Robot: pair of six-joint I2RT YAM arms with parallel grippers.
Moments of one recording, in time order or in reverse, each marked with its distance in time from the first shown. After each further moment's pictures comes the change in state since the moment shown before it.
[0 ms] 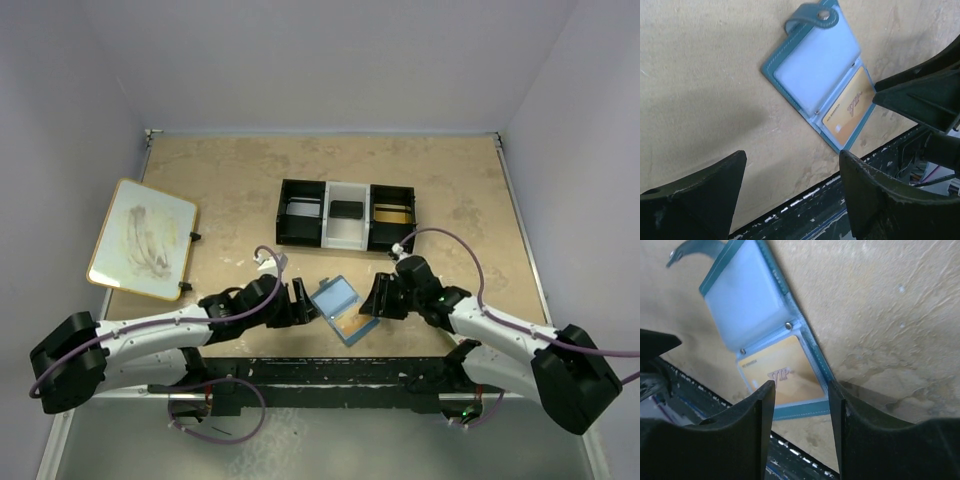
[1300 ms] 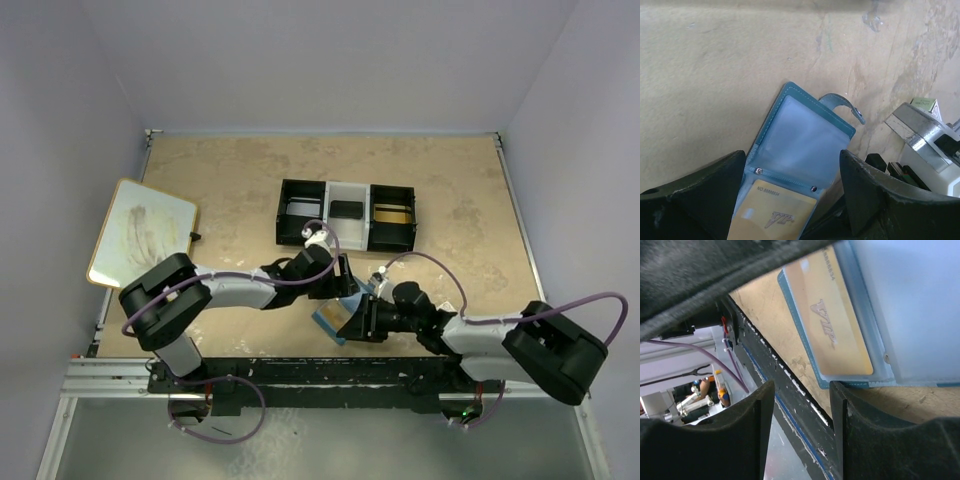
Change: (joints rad) left arm 0.036 0.581 0.309 0.304 0.061 0.082; right arm 0.177 0.148 -0.276 0.742 -0.245 0.322
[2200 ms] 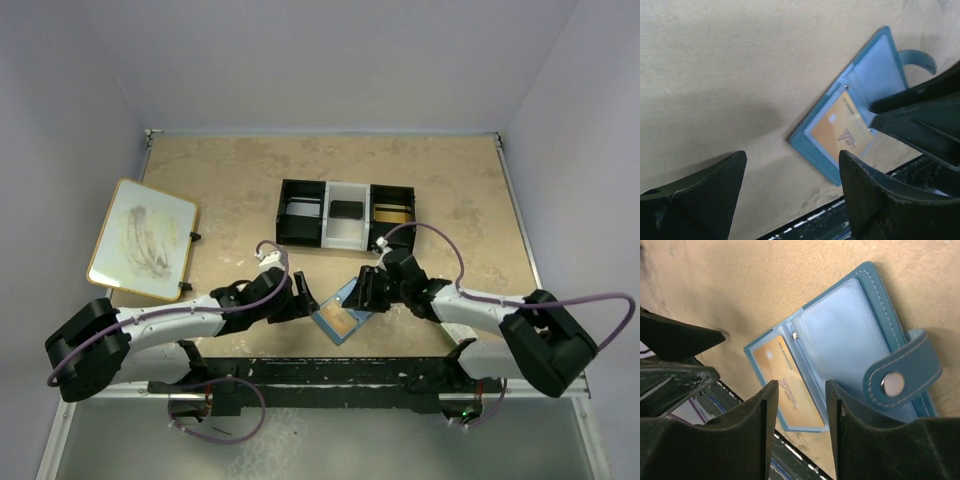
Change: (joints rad) left arm 0.000 -0.445 -0.264 -0.316 -0.104 -0.116; right arm -0.151 0.029 0.286 -0.460 0.135 -0.228
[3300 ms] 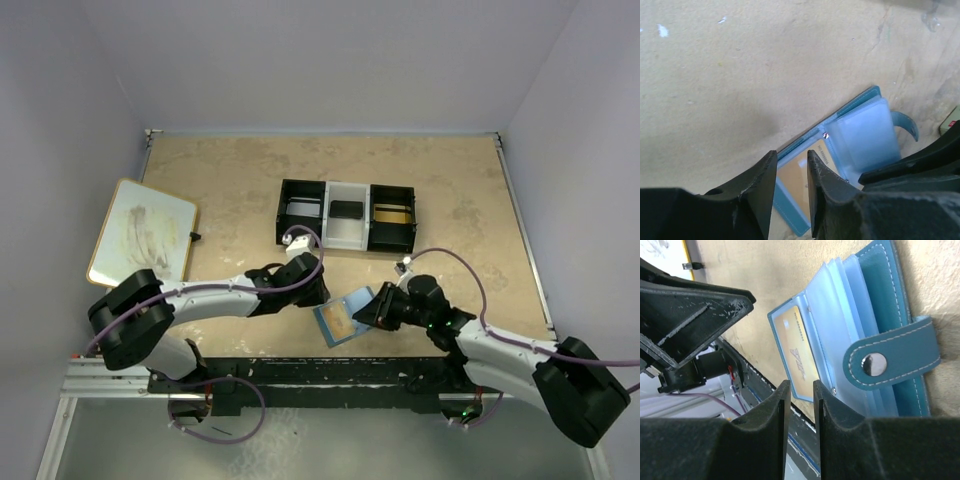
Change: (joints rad) left arm -0.042 0.285 0.256 0.009 -0.056 0.062; right arm -0.002 -0.286 -0.287 0.188 -0.039 0.262
